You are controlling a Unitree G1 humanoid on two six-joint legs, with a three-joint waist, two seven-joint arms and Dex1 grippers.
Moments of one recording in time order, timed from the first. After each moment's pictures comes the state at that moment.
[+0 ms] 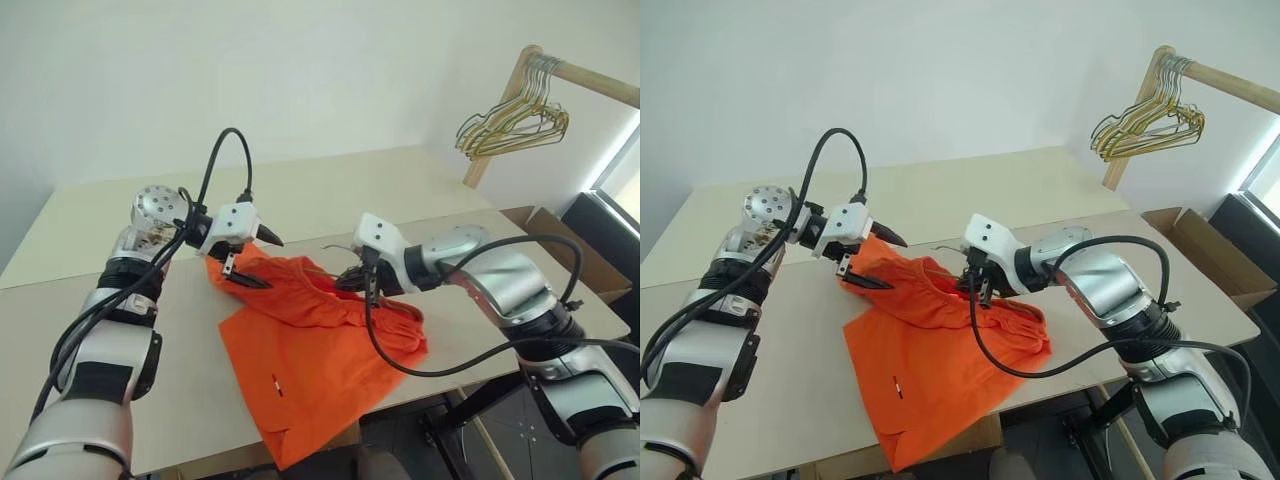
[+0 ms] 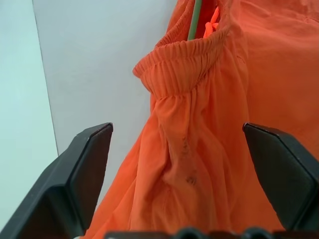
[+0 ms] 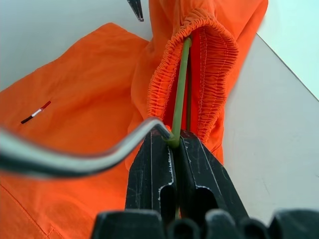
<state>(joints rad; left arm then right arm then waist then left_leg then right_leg) -1.02 0.63 -0.22 0.86 0.02 -0.31 -1.59 -0.81 -0.63 0.42 -0.18 0.33 0.89 0.98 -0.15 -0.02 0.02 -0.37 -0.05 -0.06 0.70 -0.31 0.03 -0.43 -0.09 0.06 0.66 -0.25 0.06</state>
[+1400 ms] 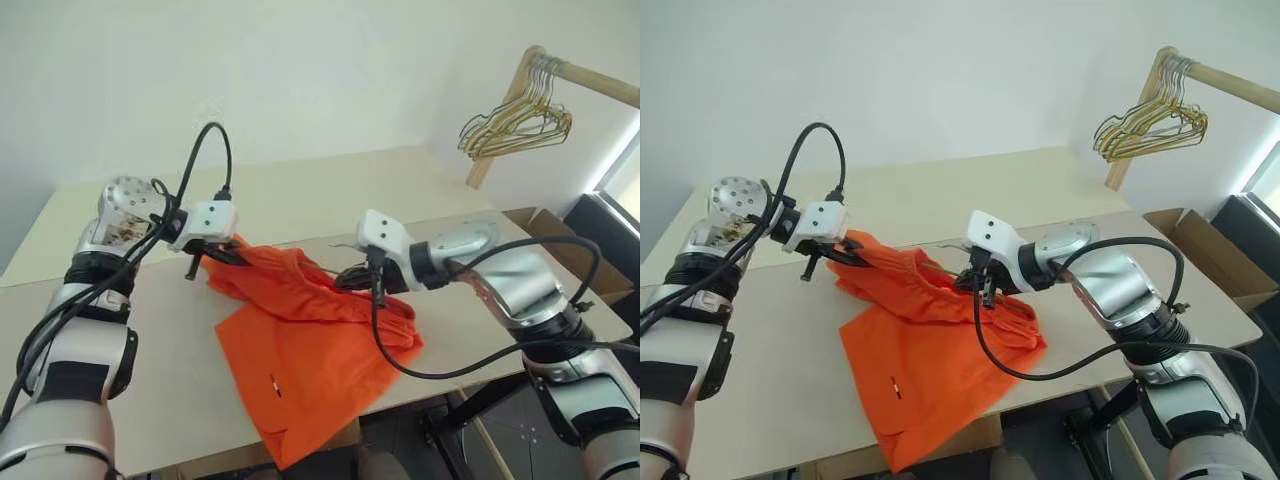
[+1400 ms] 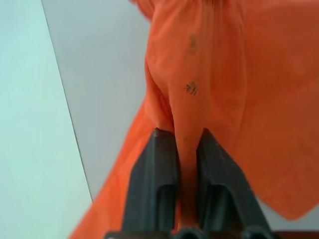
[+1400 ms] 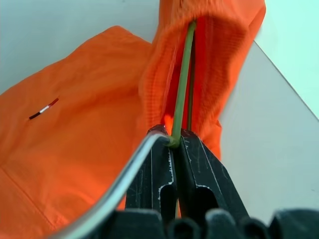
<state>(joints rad) -1.04 0.71 -0.27 0.82 -0.02 -0.35 -1.61 -0.79 -0.63 0.41 -0.20 0.32 0.88 1.01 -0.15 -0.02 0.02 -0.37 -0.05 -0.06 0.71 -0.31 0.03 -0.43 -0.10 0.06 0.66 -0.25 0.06</state>
